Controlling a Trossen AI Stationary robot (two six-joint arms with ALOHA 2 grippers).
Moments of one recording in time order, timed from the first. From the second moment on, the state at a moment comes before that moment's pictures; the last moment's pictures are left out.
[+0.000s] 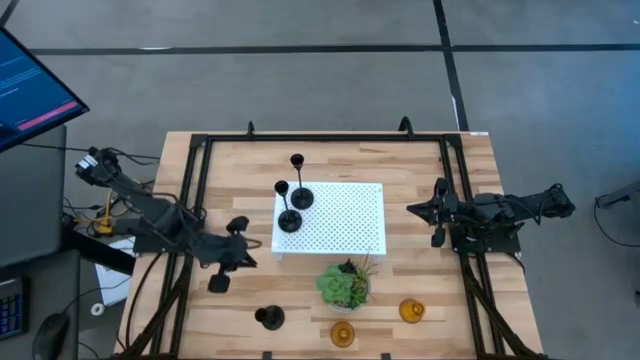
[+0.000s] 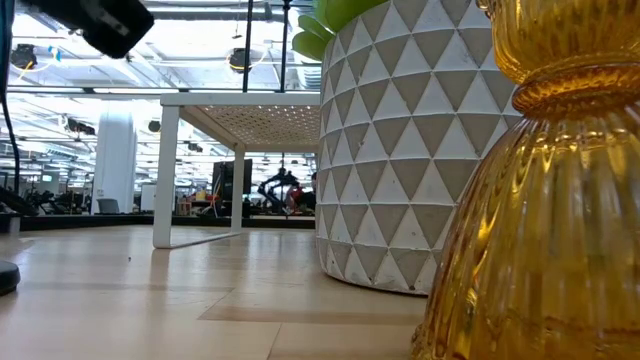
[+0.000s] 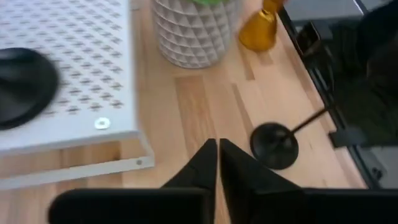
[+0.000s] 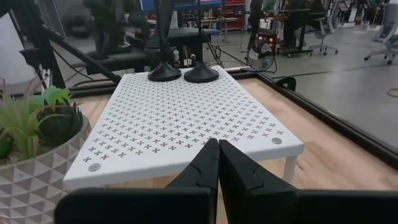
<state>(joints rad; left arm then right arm) -0.62 0.80 0.74 -0.53 -0.26 -0.26 0.26 0.01 0.14 -0.25 0.45 0.10</state>
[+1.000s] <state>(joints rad) -0.70 0.87 0.18 0.51 -0.10 0.15 0.26 0.01 0.14 -0.25 0.45 0.13</state>
